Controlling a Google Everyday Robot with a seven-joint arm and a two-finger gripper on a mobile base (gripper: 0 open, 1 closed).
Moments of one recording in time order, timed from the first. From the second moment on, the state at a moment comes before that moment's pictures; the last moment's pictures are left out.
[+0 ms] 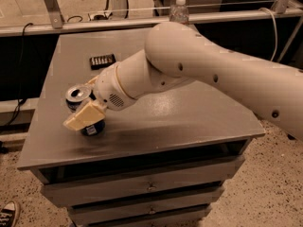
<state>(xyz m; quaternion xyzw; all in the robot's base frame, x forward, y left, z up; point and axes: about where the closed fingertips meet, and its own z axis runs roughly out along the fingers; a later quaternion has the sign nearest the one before) 0.475 0.153 0.885 -0.60 0.64 0.32 0.36</state>
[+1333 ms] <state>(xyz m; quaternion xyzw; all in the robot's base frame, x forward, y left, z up) 0.505 0.069 0.956 -0.58 0.65 0.20 0.45</state>
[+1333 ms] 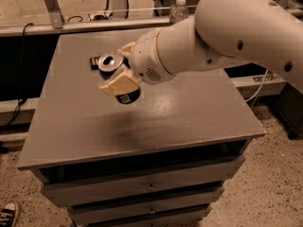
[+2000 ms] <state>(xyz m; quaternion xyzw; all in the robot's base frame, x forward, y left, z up) 0.586 0.066 0.941 -0.55 0.65 0.19 0.50</state>
